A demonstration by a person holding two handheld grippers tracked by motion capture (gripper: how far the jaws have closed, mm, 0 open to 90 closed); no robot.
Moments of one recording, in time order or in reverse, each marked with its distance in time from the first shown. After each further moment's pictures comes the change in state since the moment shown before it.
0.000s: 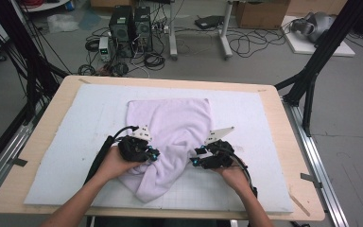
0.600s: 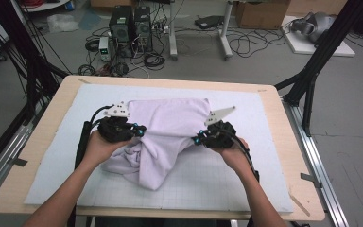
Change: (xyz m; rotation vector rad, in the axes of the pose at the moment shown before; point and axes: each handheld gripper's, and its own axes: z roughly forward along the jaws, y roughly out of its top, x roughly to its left) left arm 0.044 0.014 -0.052 -0.175 0.146 -0.122; right arm -0.015 0.059 -0.030 -0.007 -0.055 -0.087
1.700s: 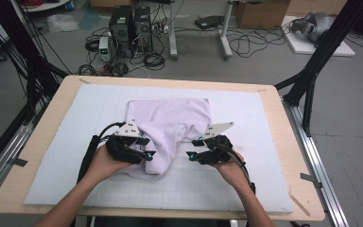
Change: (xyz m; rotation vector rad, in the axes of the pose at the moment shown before) left arm -0.057 -0.020 0.009 0.084 -0.075 0.114; right arm 0.029 -0.032 0.017 -0.047 0.003 0.025
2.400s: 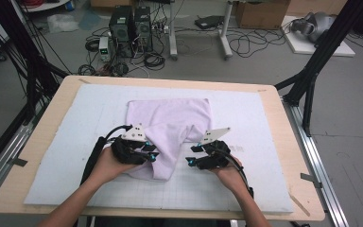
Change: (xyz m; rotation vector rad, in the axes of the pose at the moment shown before) left arm -0.014 0.007 0.005 0.021 -0.054 0.054; right arm 0.002 -0.016 0.013 0.026 0.021 0.020
